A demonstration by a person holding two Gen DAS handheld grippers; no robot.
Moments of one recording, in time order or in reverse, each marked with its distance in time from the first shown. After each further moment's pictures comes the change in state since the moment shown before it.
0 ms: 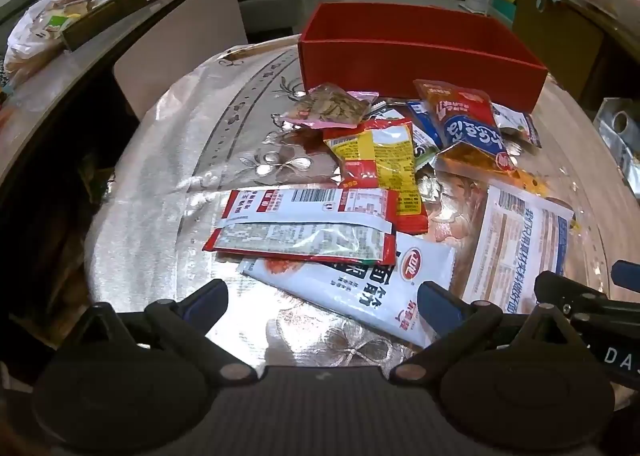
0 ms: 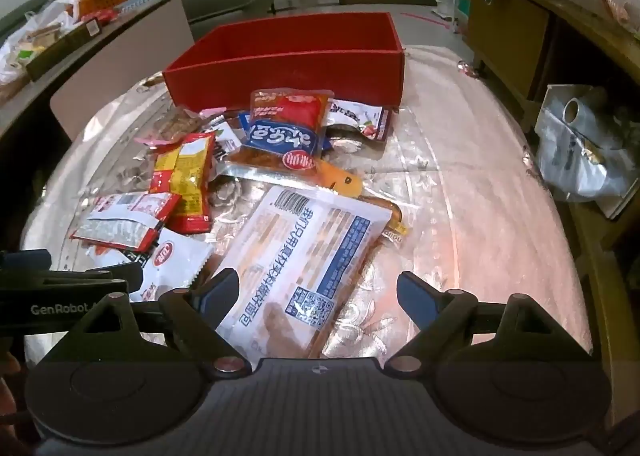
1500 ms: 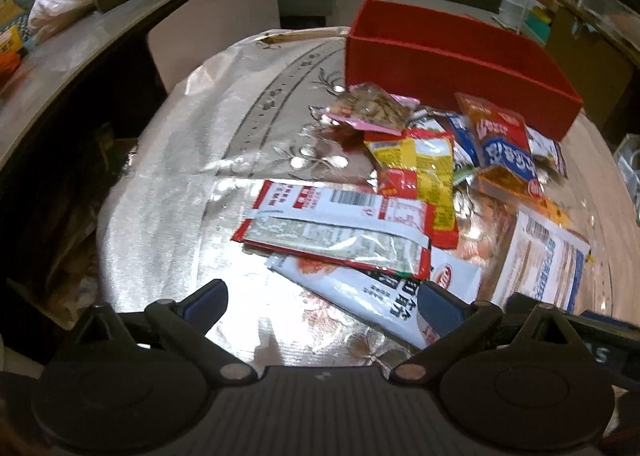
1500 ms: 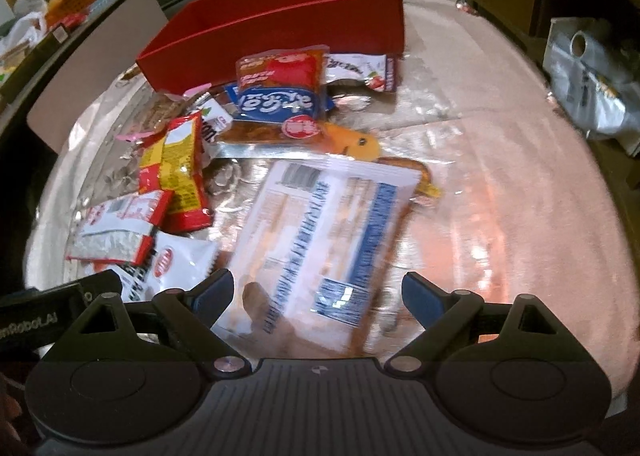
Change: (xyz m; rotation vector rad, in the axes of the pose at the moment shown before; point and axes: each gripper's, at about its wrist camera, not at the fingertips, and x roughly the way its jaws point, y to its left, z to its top) left arm 0.003 0.027 0.007 -0.140 0.028 0.008; right arm 0.035 0.008 0.000 0.164 0.105 0.044
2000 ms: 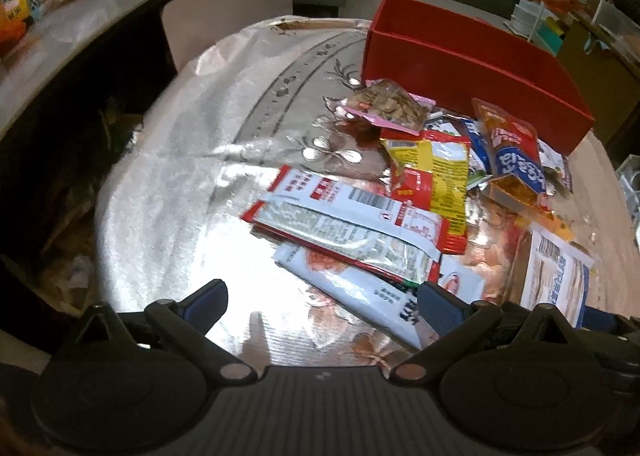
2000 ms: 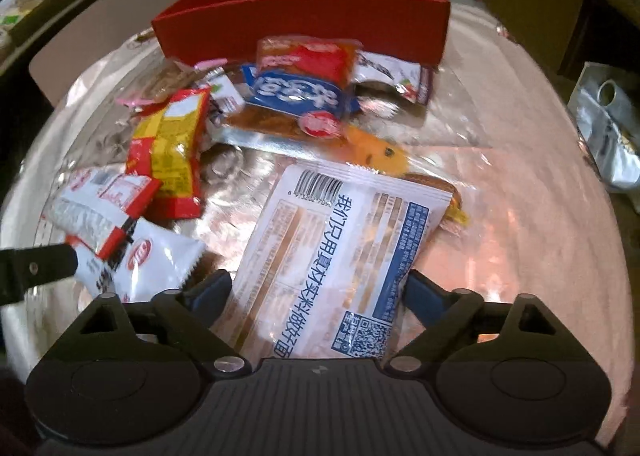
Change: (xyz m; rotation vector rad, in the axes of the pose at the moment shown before) left arm 0.006 0.012 0.004 -0.068 0.045 -0.037; right arm 0.019 0.005 0.009 -0.177 0.021 -0.018
